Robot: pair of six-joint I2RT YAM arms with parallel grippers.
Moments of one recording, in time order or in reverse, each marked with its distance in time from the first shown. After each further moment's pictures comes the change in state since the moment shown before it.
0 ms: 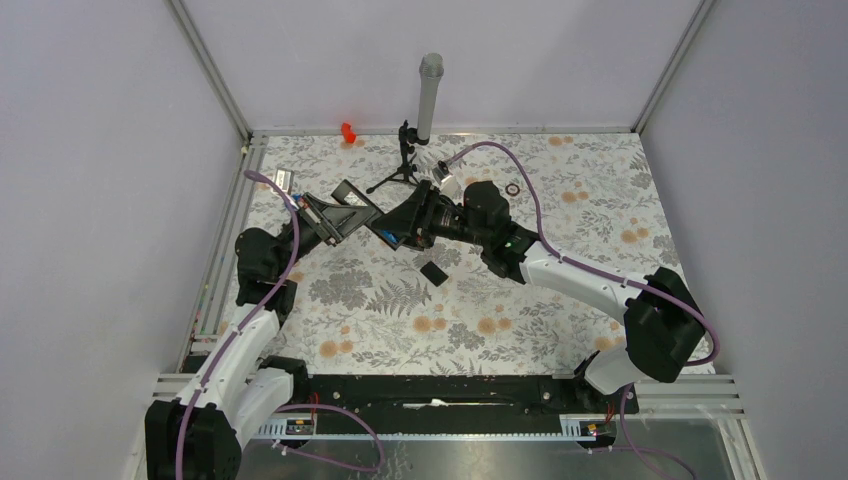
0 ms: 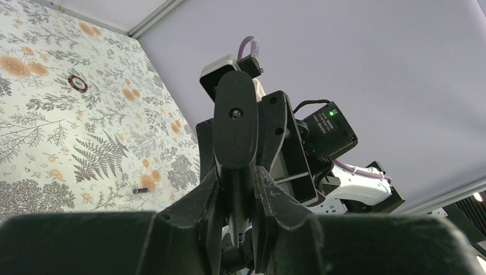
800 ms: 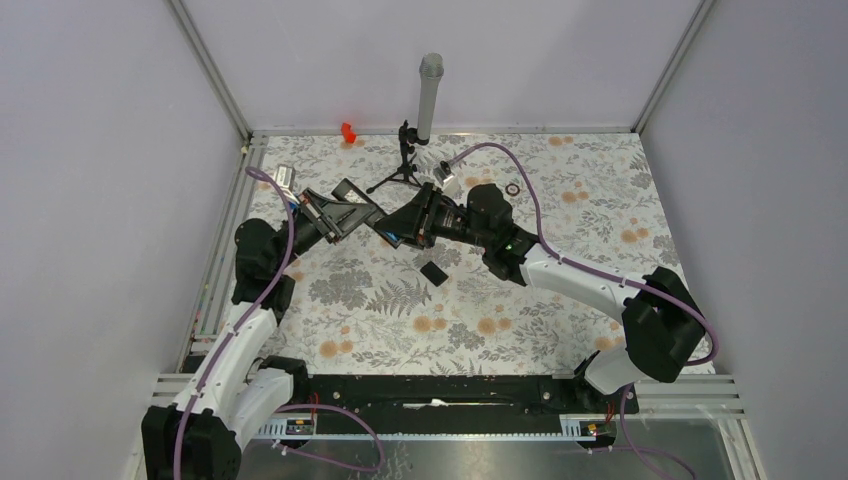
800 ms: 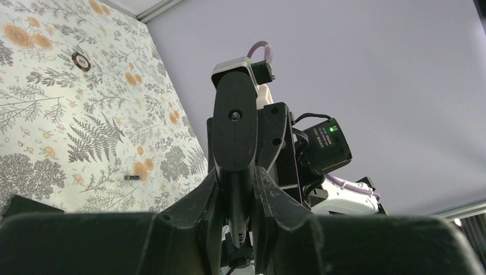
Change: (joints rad) left arm -0.001 -0.016 0.052 -0.154 -0.018 -0.034; right arm -0.006 0.001 -0.035 0.075 -0.013 0.002
